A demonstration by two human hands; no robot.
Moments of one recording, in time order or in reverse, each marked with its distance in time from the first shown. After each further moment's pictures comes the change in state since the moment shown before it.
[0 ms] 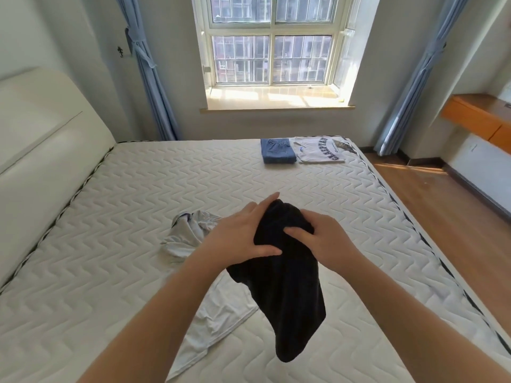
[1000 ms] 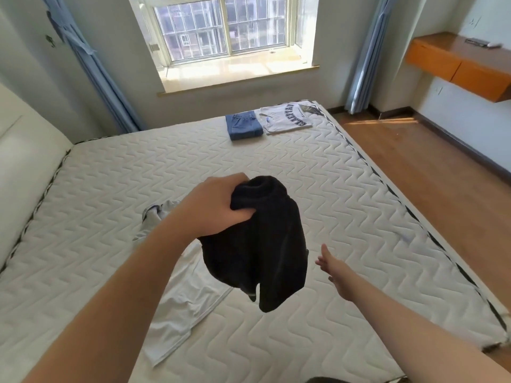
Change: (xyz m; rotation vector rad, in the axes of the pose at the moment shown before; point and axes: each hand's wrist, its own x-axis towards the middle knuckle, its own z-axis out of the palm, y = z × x) left_hand 0.047 0.089 0.011 -0.010 -0.053 0.051; right_hand -0.095 0.249 0.000 0.556 0.016 0.996
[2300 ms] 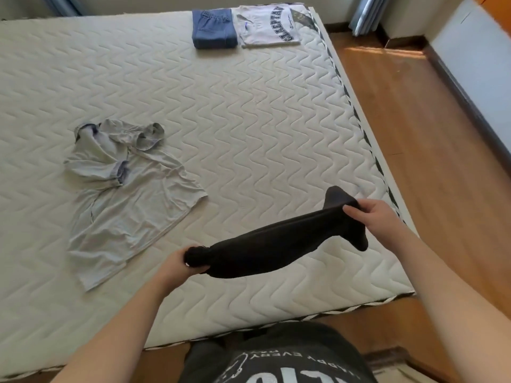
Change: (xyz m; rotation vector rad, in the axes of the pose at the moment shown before) left_hand -0.085 -0.053 0.323 -0.683 -0.223 -0.767; right_hand 0.014 0.004 -0.238 -0.330 0.037 -0.334
